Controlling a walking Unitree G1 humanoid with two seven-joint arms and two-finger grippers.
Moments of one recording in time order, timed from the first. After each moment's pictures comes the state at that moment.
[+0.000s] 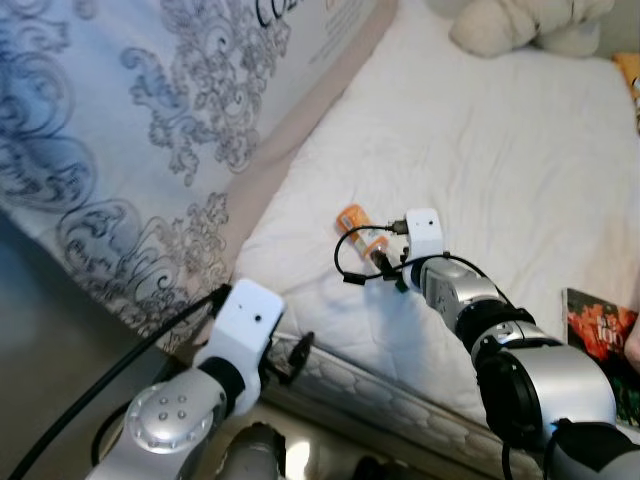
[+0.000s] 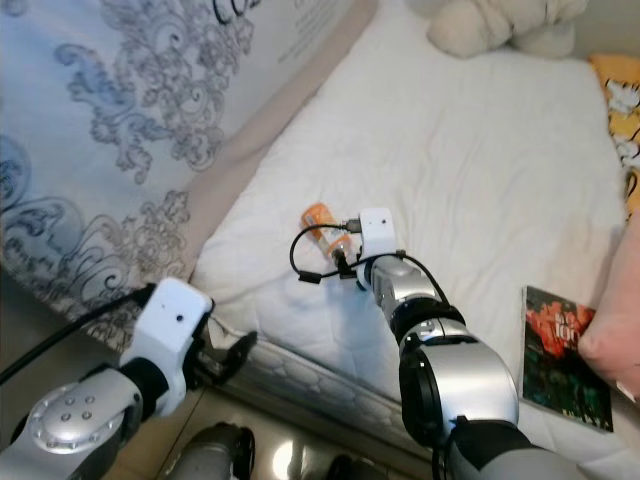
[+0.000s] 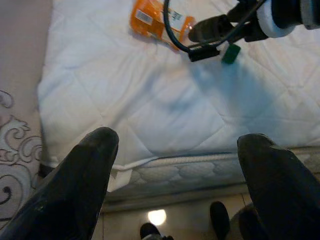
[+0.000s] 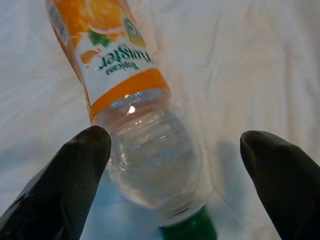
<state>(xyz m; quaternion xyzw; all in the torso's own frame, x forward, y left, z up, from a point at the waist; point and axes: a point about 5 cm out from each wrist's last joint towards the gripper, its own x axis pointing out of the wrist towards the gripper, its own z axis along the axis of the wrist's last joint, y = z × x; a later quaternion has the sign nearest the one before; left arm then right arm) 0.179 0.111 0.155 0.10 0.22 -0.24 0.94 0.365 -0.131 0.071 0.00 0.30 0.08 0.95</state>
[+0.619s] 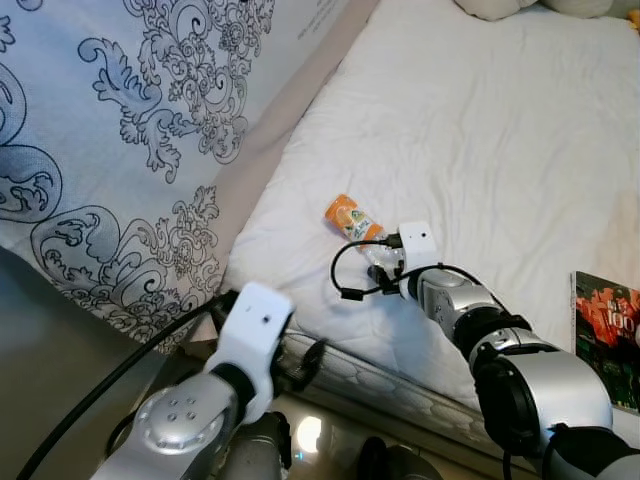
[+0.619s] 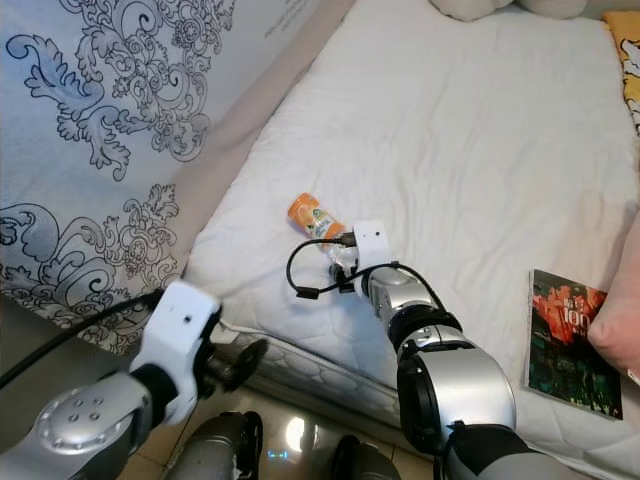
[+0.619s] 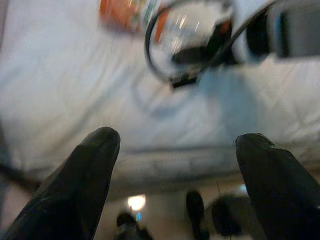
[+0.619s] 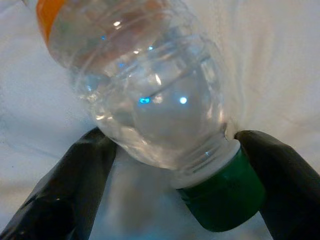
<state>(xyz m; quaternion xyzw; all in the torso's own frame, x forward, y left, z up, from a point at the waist) 0.178 0.097 0.163 0.06 0.22 -0.26 0.94 0.355 -0.128 0.058 -0.02 0.33 0.10 0.94</state>
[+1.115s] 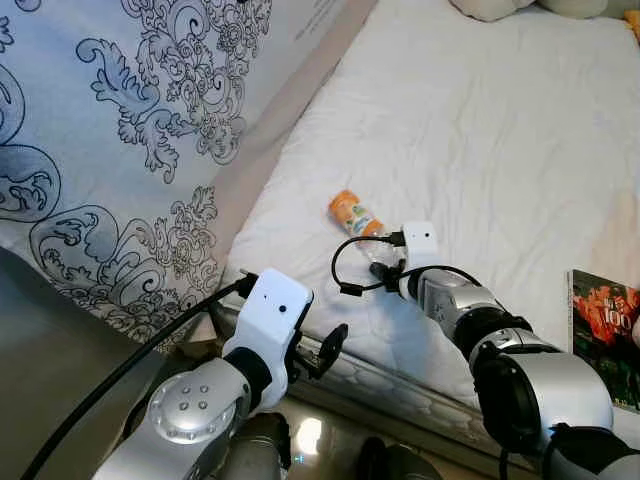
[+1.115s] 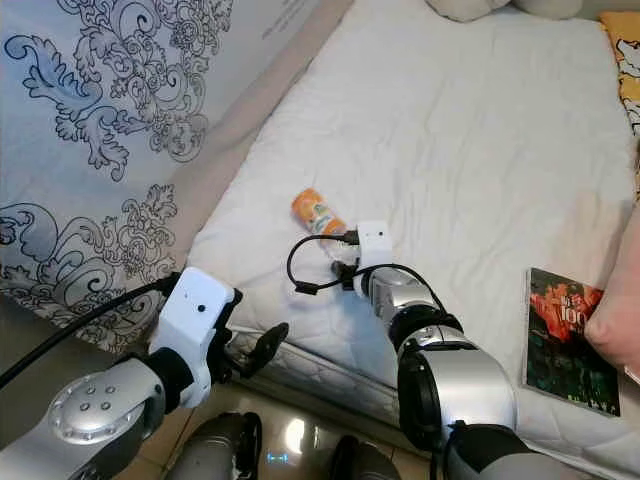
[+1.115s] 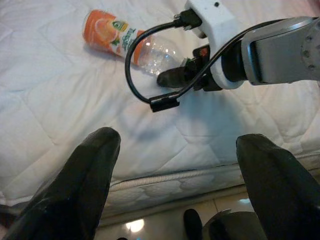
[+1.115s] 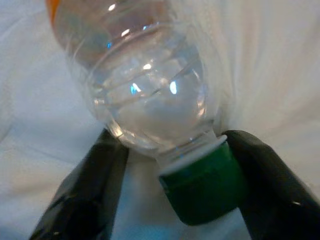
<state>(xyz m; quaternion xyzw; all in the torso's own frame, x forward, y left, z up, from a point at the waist) 0.185 0.088 0.166 0.07 0.19 -0.29 0.94 0.355 -0.128 0.058 0.05 0.33 0.09 0.94</state>
